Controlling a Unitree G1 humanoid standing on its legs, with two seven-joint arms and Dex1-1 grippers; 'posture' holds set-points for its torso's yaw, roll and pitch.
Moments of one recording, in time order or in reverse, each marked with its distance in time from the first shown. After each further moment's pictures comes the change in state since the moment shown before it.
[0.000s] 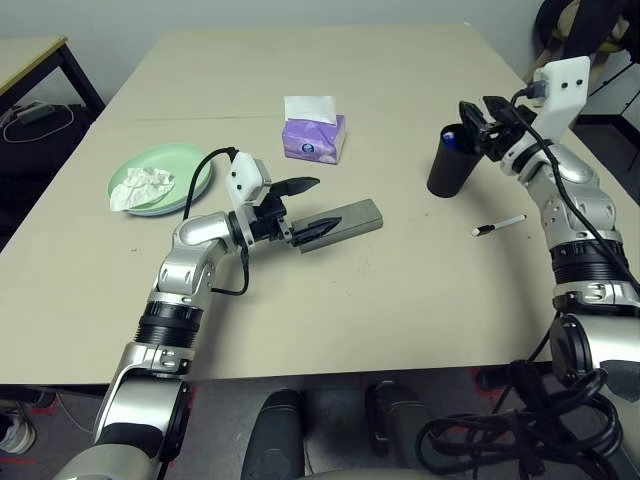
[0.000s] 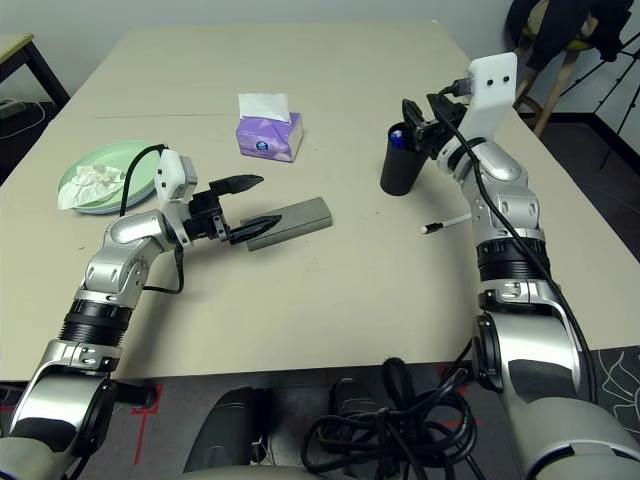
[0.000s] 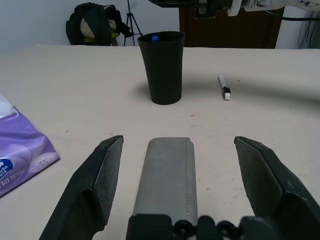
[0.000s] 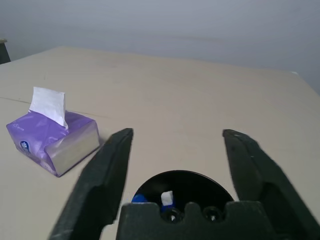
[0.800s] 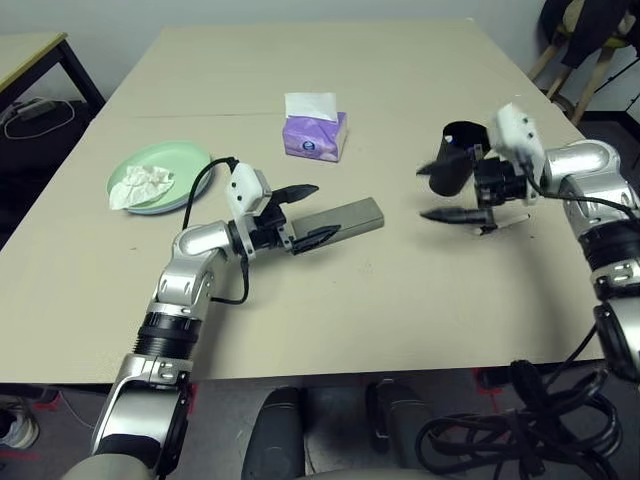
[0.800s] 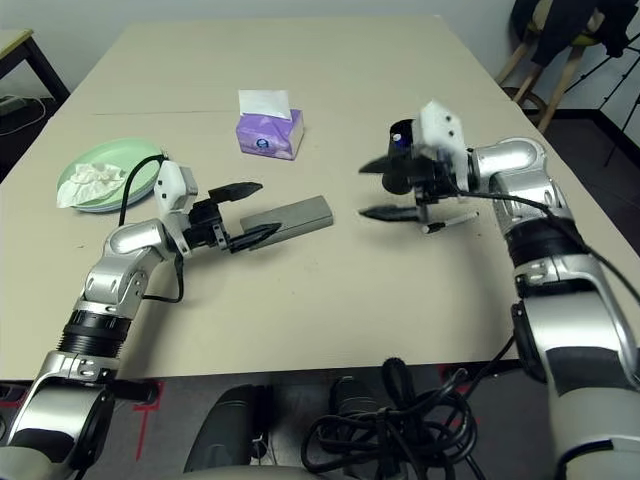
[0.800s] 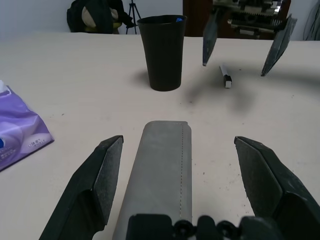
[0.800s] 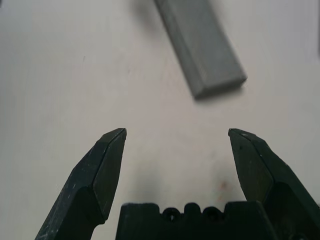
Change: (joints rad) left arm 0.061 -0.001 -0.005 -0.048 0.007 -0.003 0.028; right arm -0.220 -0.297 0.541 0.424 -0.168 -0.470 1.174
